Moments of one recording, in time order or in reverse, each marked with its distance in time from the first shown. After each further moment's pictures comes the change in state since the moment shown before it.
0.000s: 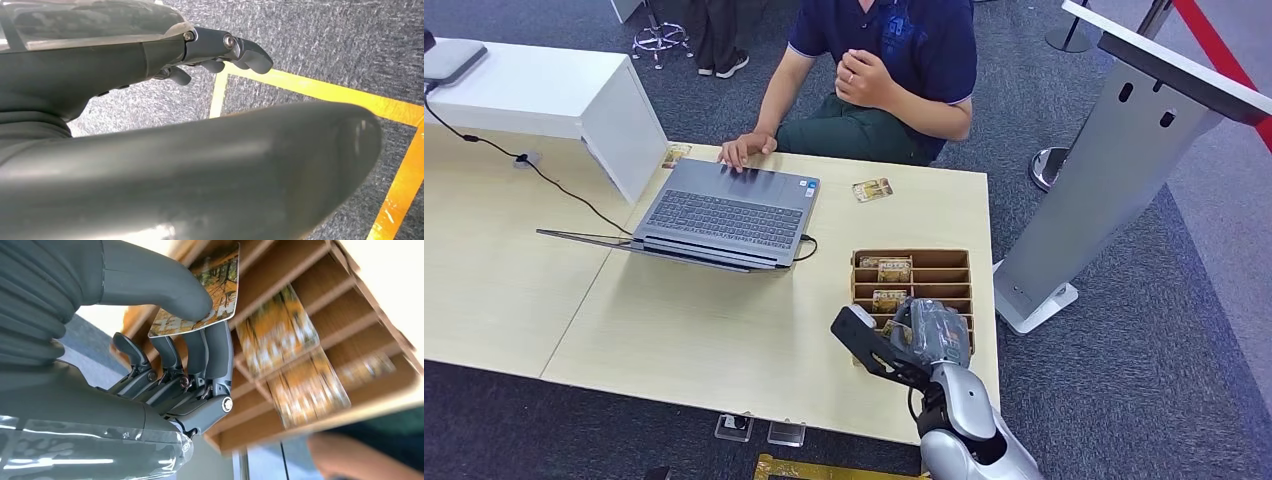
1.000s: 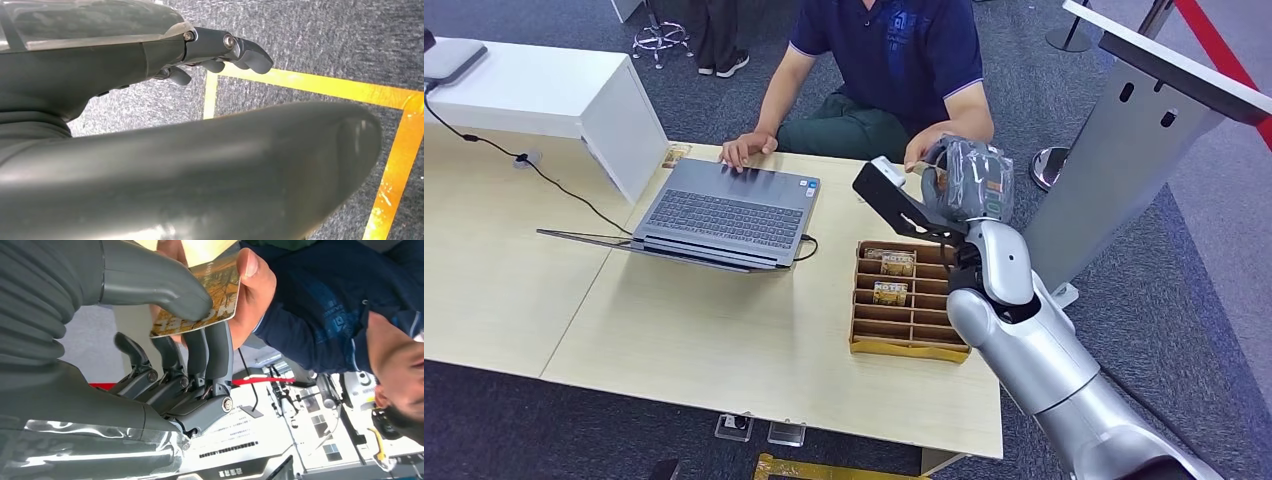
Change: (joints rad) left arm -0.016 0.001 -0.032 0.000 -0.052 -0.035 -0.016; right arm -0.454 0.052 -0.038 0.266 0.027 -0.174 -0.214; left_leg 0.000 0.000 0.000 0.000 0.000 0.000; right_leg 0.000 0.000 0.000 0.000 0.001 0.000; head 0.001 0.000
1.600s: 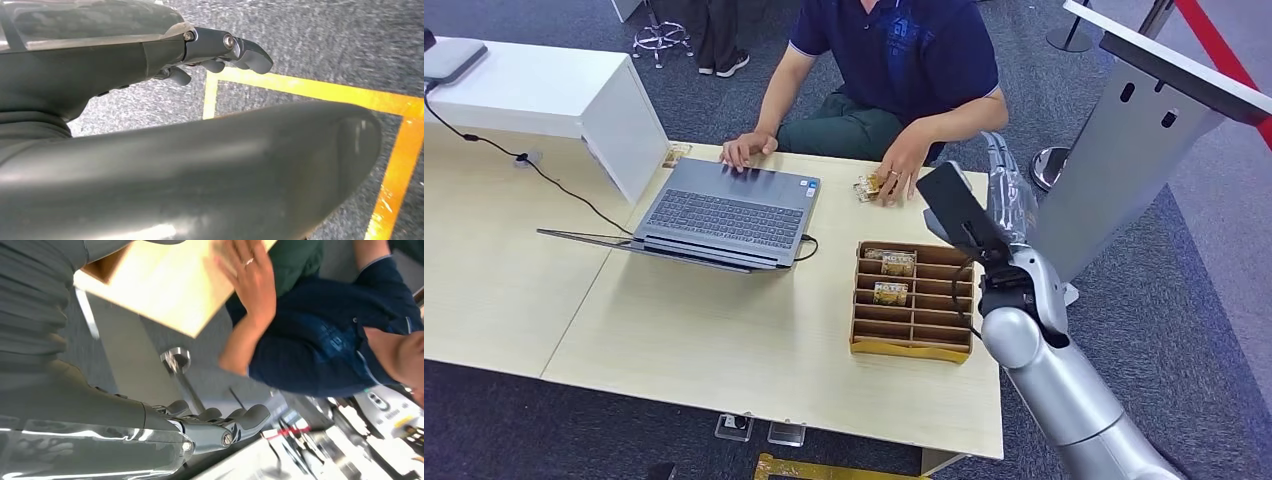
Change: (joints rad) left arm 0.016 0.008 -0.011 0.002 0.033 0.003 -0.024; right arm 0.162 -0.082 -0.125 -0.173 -0.360 -0.062 -0.117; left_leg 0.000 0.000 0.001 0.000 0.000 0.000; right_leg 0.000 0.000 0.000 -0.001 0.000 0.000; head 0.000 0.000
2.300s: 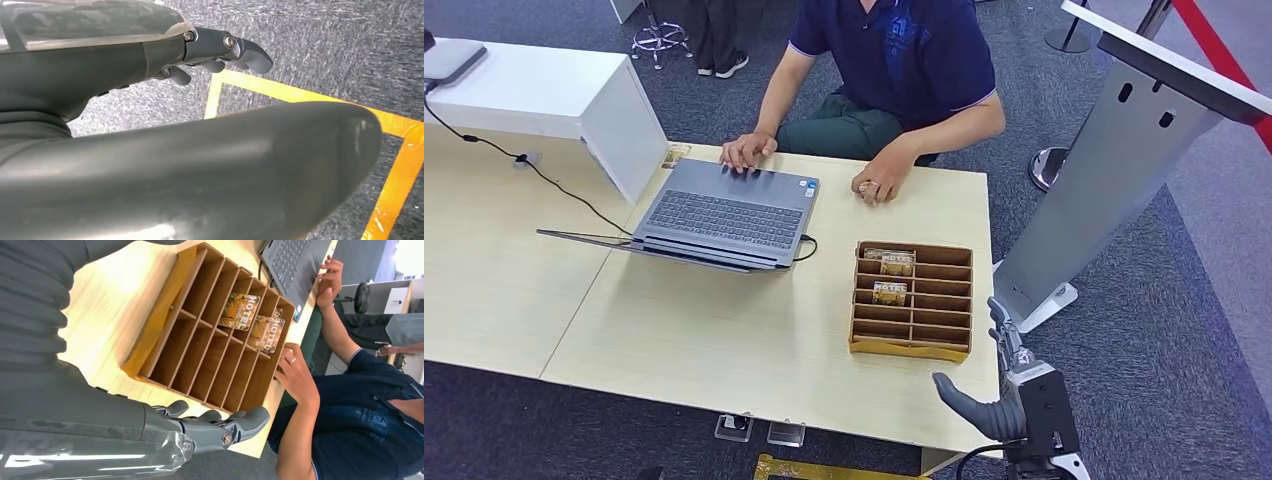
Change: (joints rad) left arm 0.007 0.006 0.027 0.000 0.056 0.036 0.001; right arm 0.704 -0.149 -0.162 -0.457 -0.431 0.052 -0.390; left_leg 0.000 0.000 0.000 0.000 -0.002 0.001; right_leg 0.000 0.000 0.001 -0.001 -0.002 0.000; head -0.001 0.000
